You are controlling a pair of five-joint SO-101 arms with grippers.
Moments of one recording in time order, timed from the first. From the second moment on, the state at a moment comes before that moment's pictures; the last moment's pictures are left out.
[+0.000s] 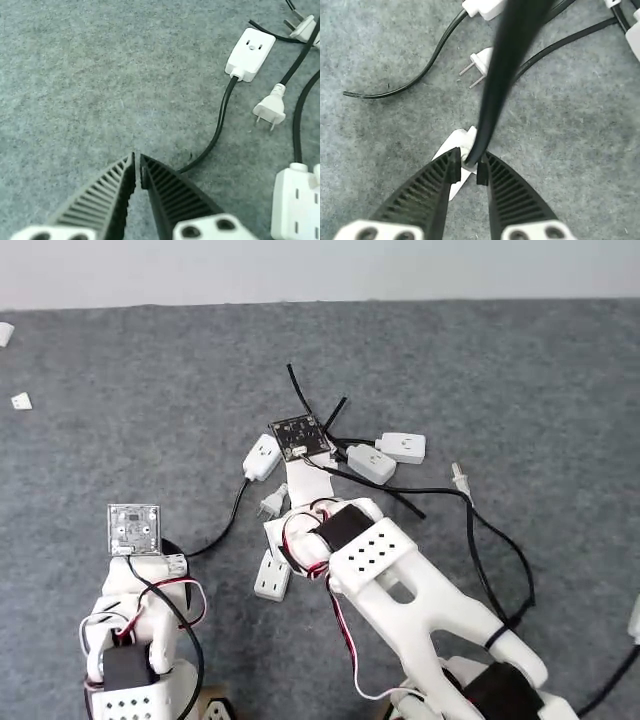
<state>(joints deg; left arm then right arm) -12.6 -97.5 90.4 62.9 -1.4 -41.5 -18.4 36.9 54.5 -20.4</state>
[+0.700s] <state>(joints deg) -12.6 -97.5 90.4 62.9 -1.4 -44.4 -24.1 38.1 55.3 -20.4</state>
